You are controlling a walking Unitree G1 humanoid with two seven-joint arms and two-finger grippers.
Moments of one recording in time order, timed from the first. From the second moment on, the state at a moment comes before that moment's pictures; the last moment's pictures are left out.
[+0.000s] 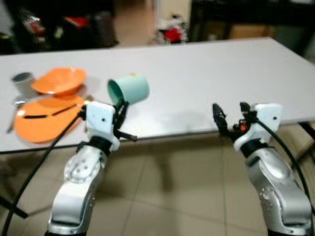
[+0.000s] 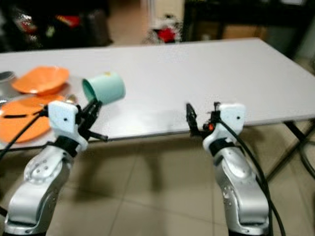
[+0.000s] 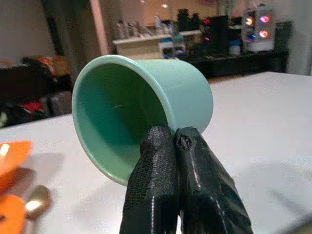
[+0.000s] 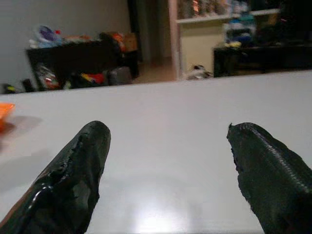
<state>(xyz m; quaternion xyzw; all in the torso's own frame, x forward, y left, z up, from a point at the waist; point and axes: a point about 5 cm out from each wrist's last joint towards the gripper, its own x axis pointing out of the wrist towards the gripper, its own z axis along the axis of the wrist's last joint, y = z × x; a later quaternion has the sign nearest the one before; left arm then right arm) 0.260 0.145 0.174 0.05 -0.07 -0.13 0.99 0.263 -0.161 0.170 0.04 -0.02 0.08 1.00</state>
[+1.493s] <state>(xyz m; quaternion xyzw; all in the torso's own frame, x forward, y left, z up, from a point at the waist) 0.330 0.184 0.185 0.29 0.03 -0.19 0.94 0.257 -0.148 0.183 -0.07 -0.01 0.31 0.95</state>
